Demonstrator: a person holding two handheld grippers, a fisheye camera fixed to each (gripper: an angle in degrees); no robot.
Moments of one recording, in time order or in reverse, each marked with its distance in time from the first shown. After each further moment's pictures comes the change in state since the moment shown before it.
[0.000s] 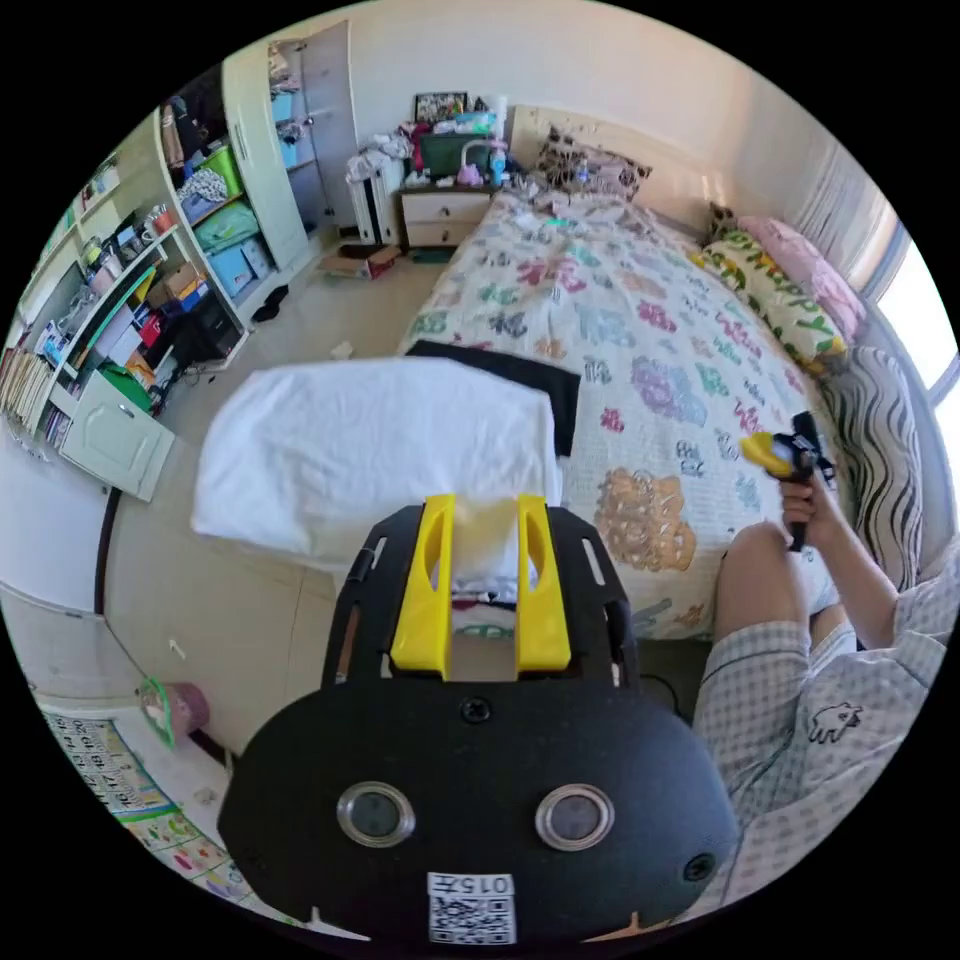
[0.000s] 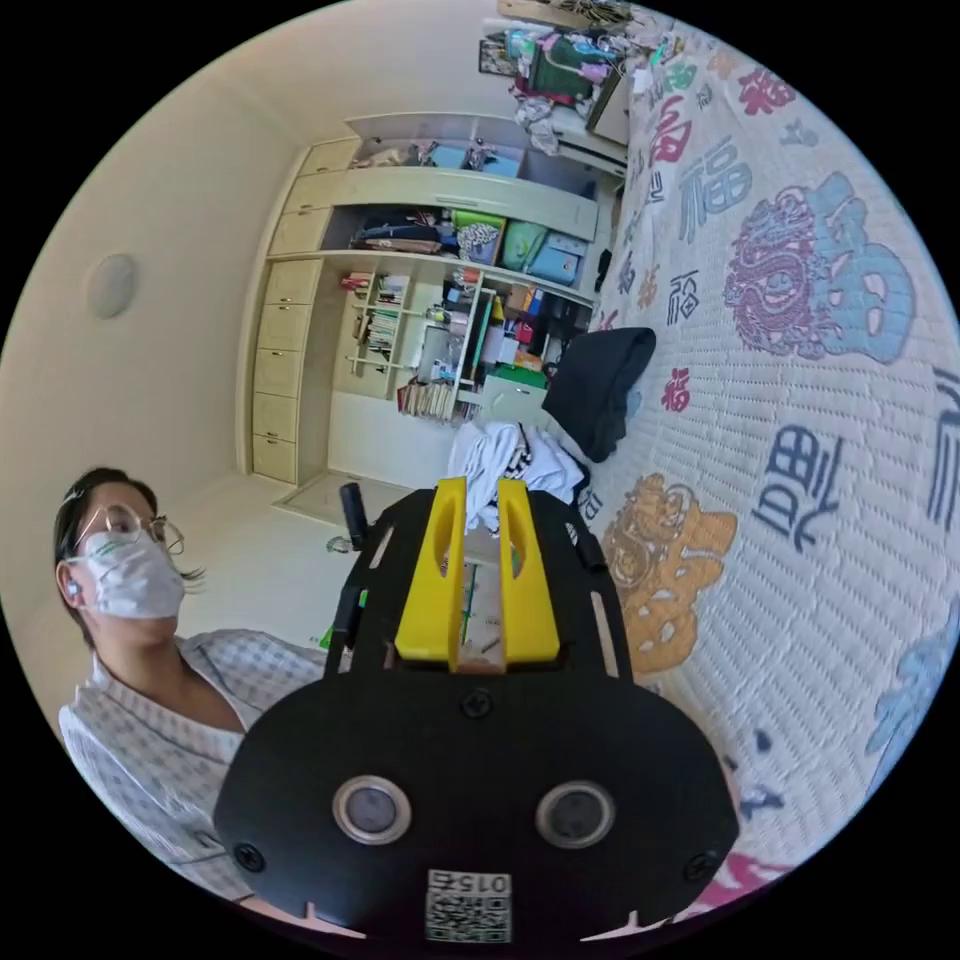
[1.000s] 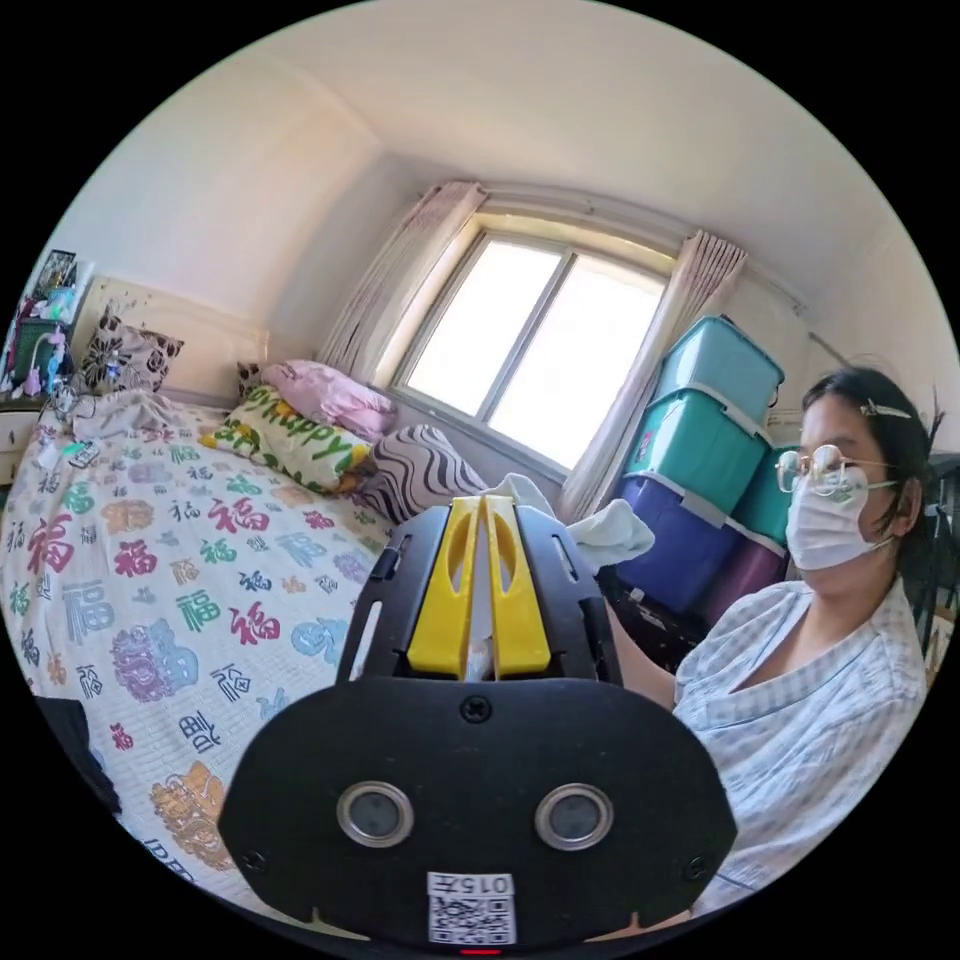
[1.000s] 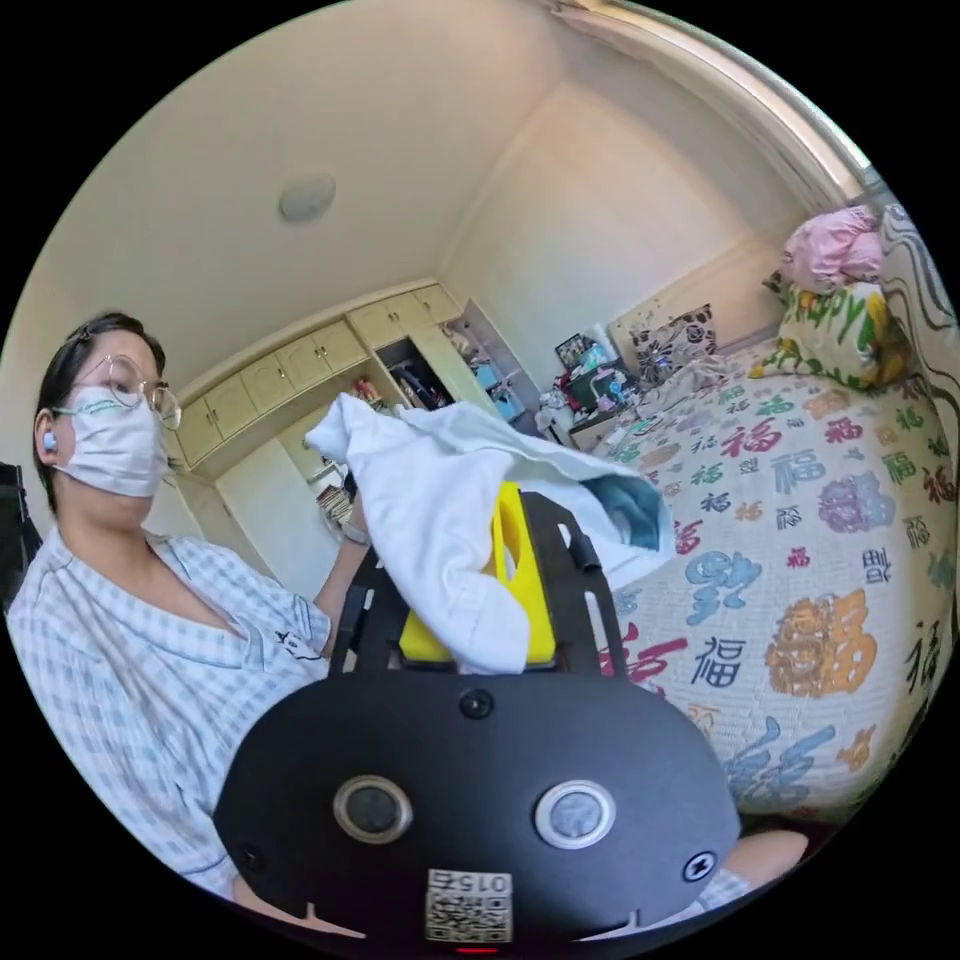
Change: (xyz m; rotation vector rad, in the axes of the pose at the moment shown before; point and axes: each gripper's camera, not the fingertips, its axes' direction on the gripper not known) left arm 0.206 -0.013 -0.197 0.531 1.186 0.581; right arm -0.383 0.412 -0.192 0.626 0.519 -0.562
